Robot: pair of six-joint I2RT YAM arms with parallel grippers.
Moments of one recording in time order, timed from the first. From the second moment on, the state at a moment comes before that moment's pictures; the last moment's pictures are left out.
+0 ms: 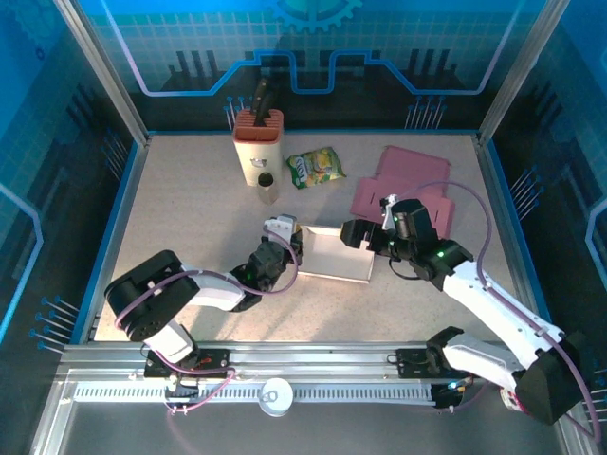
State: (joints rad) left arm -0.81 1.60 0.47 0.88 -0.47 -0.24; right arm 0.50 1.02 0.79 -0.44 -0.18 0.69
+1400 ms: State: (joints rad) left arm -0.79 1.59 0.54 0.78 -0.46 -0.13; right arm 0.11 1.44 0.86 -0.36 -0.67 0.73
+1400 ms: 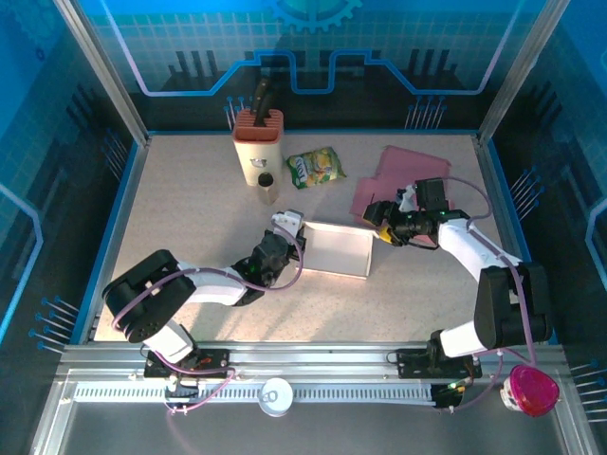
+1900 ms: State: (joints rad) left arm -0.78 1.56 0.55 0.70 -0.44 -0.26; right arm 0.16 1.44 0.75 -0.19 -0.69 0.89
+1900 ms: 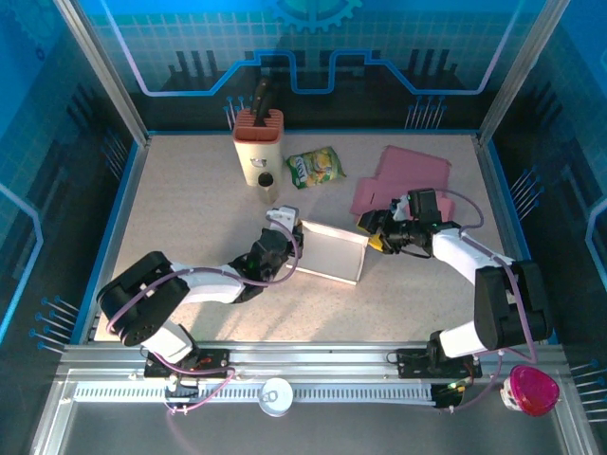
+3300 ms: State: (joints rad) left arm -0.73 1.52 0.48 0.72 -0.37 -0.63; right arm 0.40 1.37 0.75 -0.28 -0.34 0.78
